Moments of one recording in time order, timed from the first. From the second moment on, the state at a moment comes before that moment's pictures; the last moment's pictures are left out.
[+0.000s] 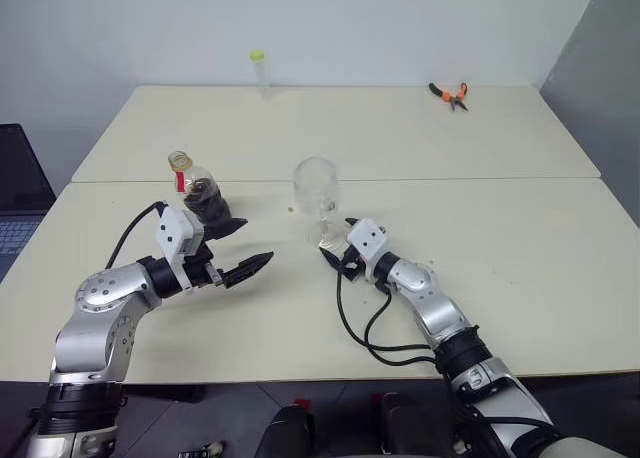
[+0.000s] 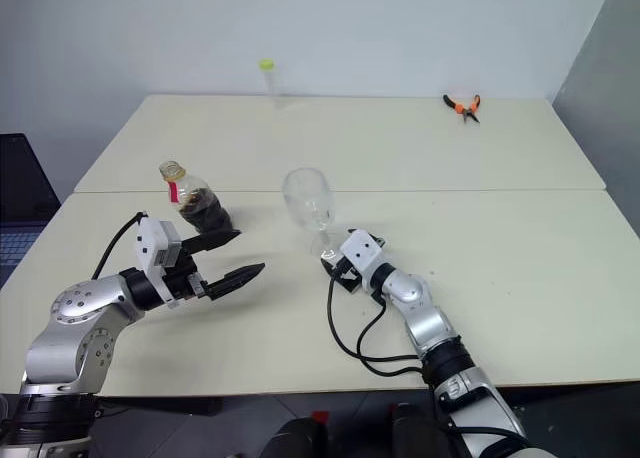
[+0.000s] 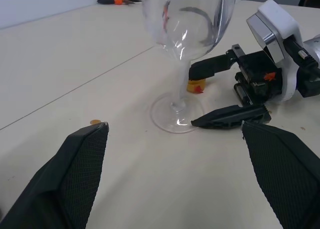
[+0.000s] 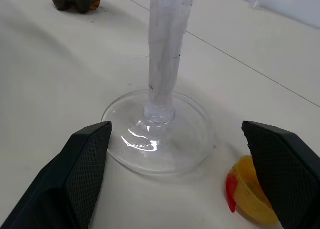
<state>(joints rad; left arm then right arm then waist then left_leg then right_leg) -0.17 0.66 0.20 -0.06 -0.46 0.25 -0.99 -0.52 -0.07 0.27 0.46 -0.14 -0.08 0.44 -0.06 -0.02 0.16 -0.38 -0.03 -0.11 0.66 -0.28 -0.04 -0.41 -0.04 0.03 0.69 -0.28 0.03</state>
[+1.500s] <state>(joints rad) 0.01 0.50 0.35 -0.20 -0.45 0.18 -0.61 -0.18 -0.43 0.05 -0.61 0.50 0.54 0.66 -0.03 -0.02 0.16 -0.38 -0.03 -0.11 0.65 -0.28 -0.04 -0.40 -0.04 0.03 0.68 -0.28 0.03</state>
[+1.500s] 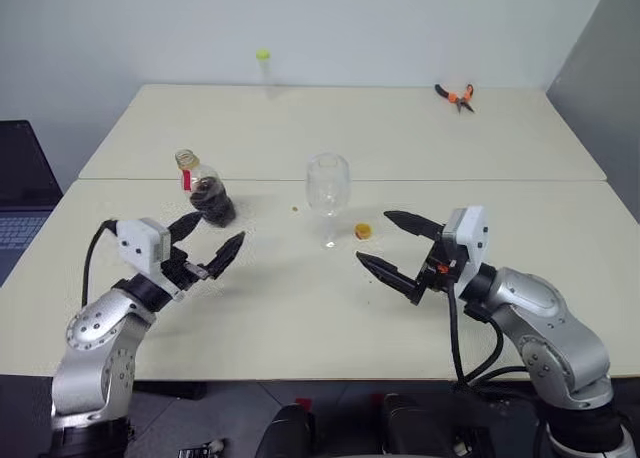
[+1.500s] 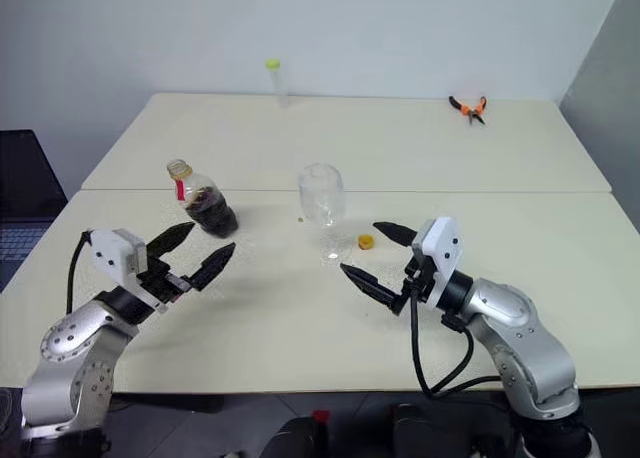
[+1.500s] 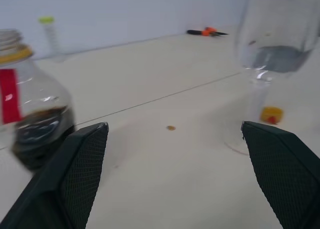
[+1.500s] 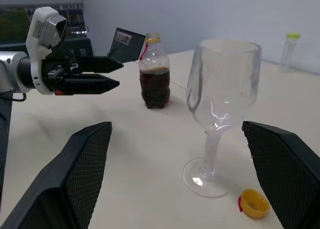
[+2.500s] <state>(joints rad) -0.51 0.47 0.28 0.52 -0.23 0.03 -0.41 -0.26 -0.49 0.09 -0.64 0.57 0.63 0.65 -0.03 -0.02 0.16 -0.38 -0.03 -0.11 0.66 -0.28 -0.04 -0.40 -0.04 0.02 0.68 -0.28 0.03</state>
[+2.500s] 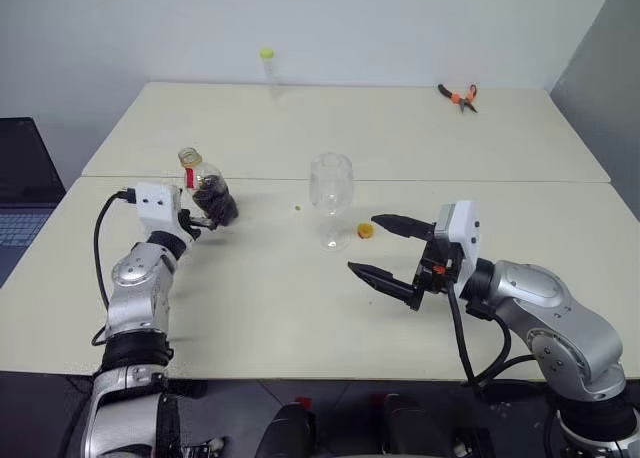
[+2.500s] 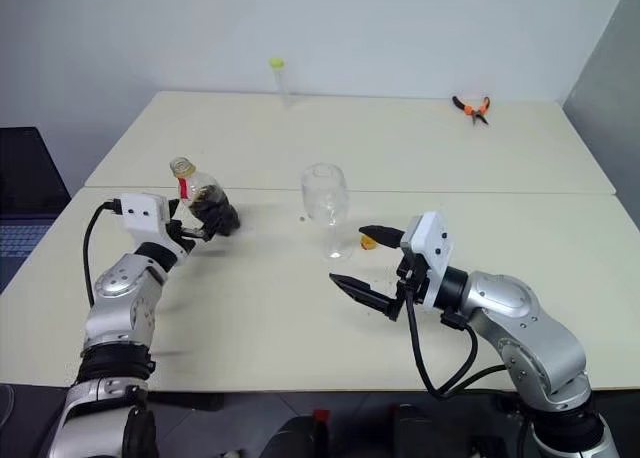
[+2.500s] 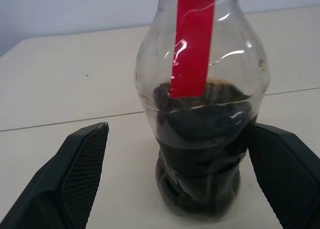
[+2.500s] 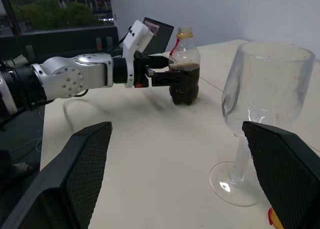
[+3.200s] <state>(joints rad) -0.66 0.47 0.20 0.66 -0.22 -0.07 -0.57 -0.27 -0.46 0.10 -0.64 0.55 0.59 0.60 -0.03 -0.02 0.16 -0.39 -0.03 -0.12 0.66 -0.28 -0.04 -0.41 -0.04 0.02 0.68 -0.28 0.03</state>
